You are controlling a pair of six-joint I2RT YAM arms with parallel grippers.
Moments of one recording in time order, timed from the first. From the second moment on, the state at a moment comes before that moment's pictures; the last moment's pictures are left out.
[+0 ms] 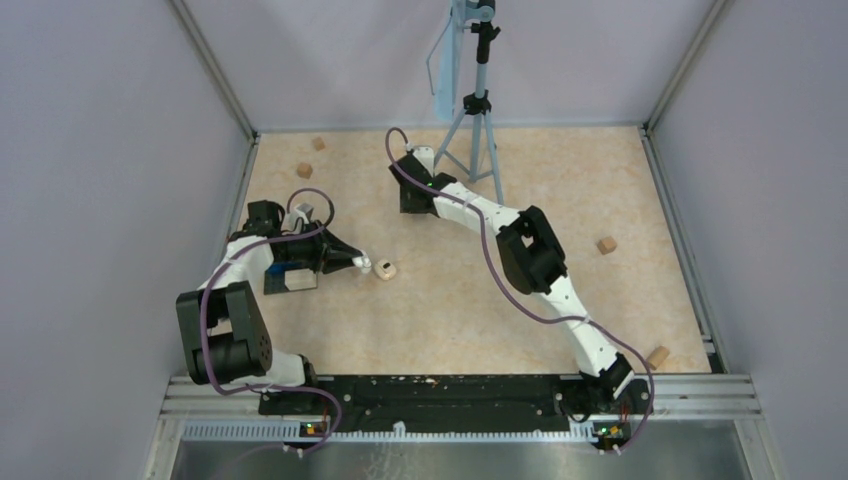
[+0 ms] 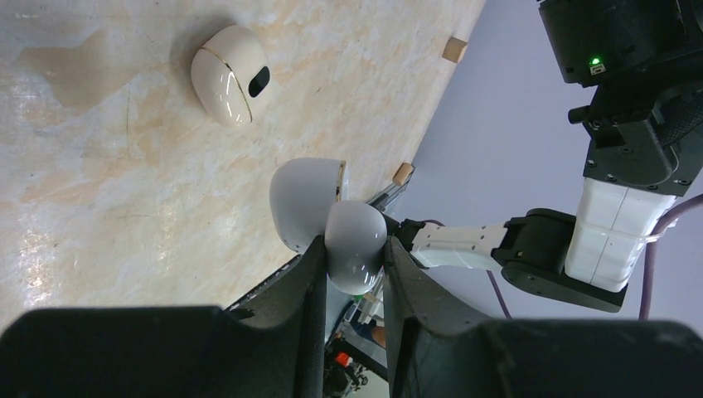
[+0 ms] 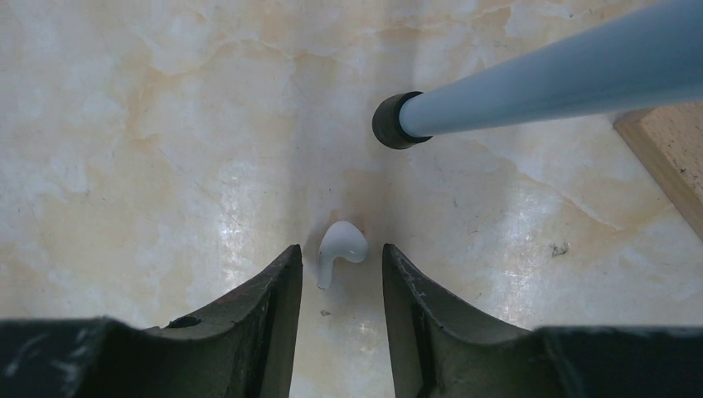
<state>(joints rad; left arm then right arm) 0.21 1.43 0.84 -0.58 1.01 -0.58 0.76 2.51 2.17 -0.52 0.36 0.58</state>
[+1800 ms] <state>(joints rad) 0.21 1.43 0.81 -0.58 1.00 -0.56 0.74 1.98 1.32 -0.30 0.30 0.62</state>
